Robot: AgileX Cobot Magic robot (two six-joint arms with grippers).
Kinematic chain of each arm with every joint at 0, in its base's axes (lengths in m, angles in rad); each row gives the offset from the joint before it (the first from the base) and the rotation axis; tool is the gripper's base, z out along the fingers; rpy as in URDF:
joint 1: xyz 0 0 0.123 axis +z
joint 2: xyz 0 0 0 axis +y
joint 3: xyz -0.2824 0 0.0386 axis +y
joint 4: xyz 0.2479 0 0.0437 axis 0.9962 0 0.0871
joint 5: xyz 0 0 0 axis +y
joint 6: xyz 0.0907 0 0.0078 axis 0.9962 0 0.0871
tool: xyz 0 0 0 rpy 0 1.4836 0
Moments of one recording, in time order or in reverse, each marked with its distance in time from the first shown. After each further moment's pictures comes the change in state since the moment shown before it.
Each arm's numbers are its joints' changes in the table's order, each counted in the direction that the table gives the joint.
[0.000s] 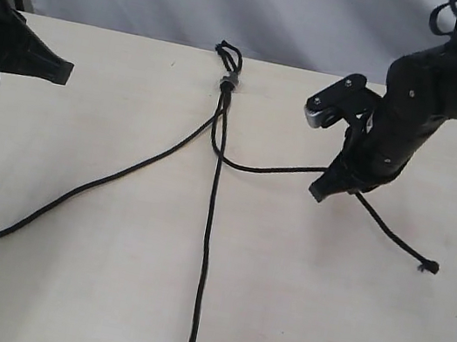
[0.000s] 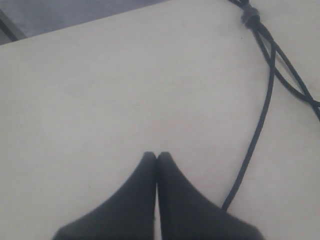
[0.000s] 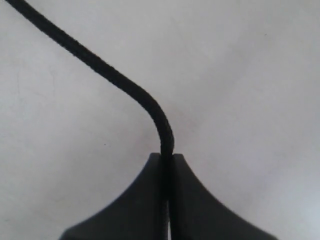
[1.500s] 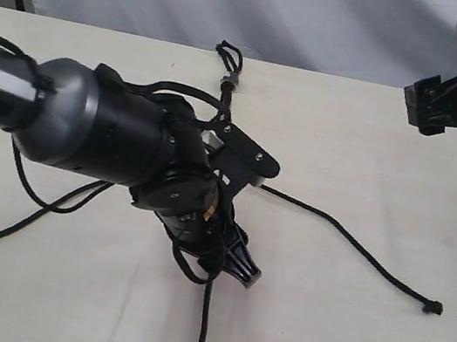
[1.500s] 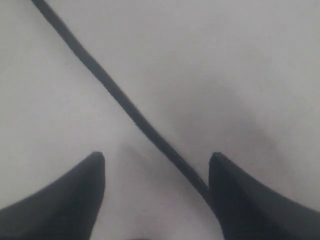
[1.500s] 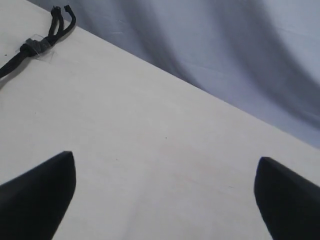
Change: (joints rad) left arm -0.540 0.653 -0.306 -0.241 0.085 0.034; right arm -0.221 -0.503 0.361 -0.031 -0.603 0.115
